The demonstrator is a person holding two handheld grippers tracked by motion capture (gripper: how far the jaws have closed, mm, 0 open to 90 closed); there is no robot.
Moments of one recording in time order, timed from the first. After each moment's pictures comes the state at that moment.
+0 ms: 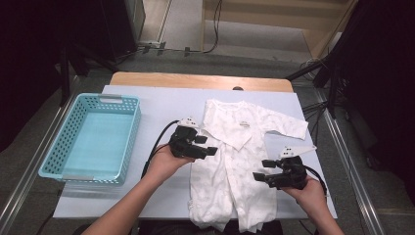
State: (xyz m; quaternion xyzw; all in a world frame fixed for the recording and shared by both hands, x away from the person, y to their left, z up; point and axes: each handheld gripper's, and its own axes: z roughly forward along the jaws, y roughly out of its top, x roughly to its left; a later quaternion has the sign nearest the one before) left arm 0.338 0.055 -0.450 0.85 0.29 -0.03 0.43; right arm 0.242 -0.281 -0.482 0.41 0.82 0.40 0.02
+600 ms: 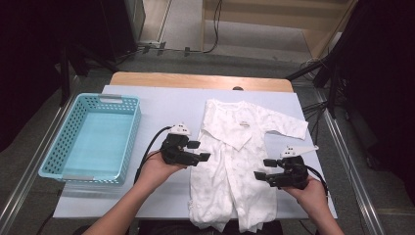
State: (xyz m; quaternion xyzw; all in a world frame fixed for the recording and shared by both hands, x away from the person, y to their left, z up) left arm 0.319 0.078 -0.453 0.85 0.29 -0.02 0.44; right arm 0.241 -0.284 -0.480 0.42 0.81 0.41 0.03
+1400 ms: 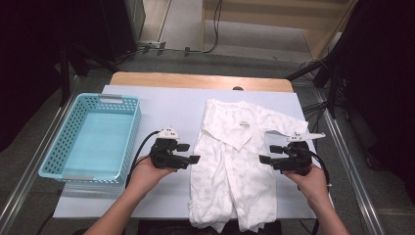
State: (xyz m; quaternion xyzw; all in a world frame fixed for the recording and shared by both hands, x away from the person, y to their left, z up) left arm 0.316 0.104 -0.463 0.84 0.32 -0.01 0.44; right arm 0.276 -0.305 -0.475 0.46 0.78 0.42 0.05
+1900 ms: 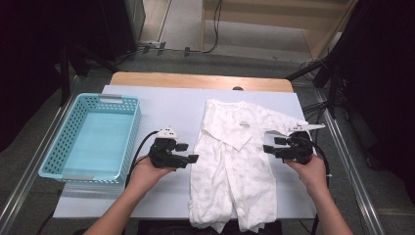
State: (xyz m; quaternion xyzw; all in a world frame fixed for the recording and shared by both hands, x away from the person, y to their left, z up) left arm 0.319 0.108 -0.467 0.84 0.32 -0.01 0.44; right arm 0.309 -0.322 -0.483 0.50 0.77 0.39 0.07
